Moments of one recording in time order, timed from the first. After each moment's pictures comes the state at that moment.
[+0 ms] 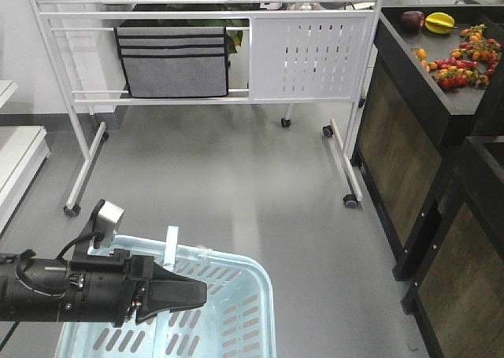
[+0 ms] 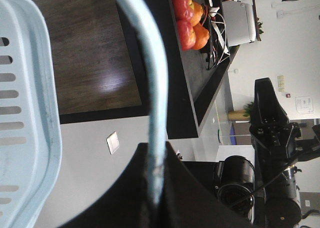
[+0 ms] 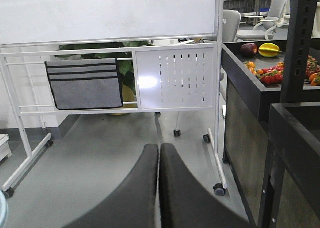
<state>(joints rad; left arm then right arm) -0.18 1.54 -0.54 -1.68 1.07 1.08 0.08 -0.01 0.03 -0.08 0.12 0.14</state>
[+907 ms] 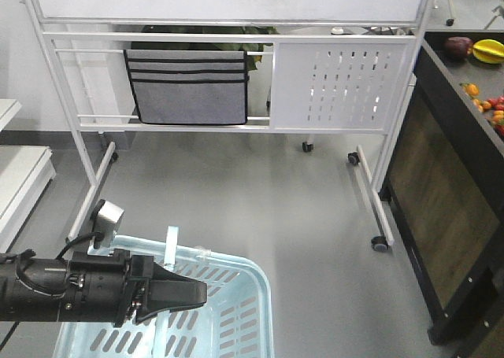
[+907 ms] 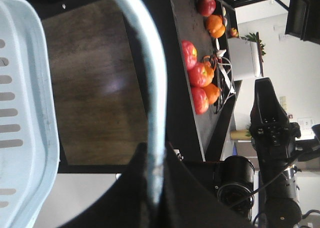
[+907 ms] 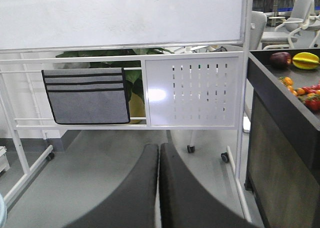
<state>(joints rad) -0.18 1.54 -0.54 -1.68 1.07 1.08 0.08 -0.01 0.03 -0.08 0.12 0.14</state>
